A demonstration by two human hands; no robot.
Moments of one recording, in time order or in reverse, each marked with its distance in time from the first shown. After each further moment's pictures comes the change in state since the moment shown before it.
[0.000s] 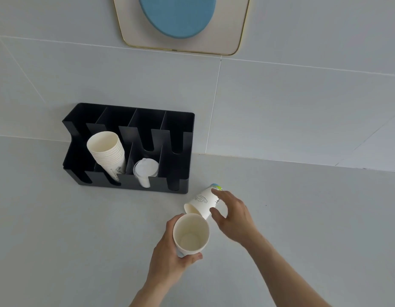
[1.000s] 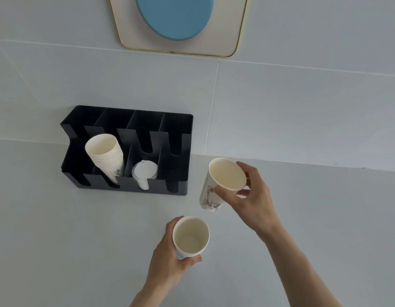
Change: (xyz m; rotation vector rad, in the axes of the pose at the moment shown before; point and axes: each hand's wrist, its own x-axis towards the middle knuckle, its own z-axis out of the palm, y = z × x) left_hand 0.002 -0.005 0.001 -0.018 -0.008 0.018; right_hand 0.001 -0.049 -0.074 0.474 0.194 0.120
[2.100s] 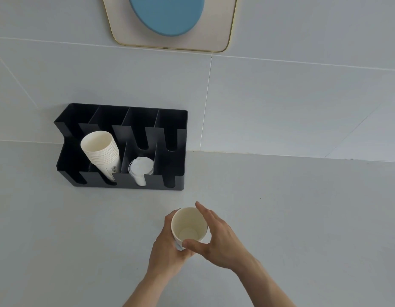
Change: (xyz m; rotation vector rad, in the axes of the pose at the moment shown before) left_hand 0.000 0.005 -0.002 0.013 -0.040 -0.079; right_hand -0.073 0.048 0.057 -0.408 -0.458 0.026
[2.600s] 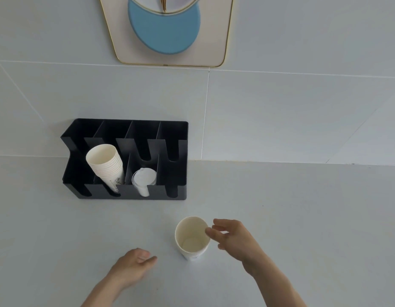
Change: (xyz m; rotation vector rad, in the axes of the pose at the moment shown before) left_hand 0.003 -0.039 -0.091 0.192 -0.254 -0.493; right_hand 0.003 0.008 -0.025 0.471 0.029 0.474
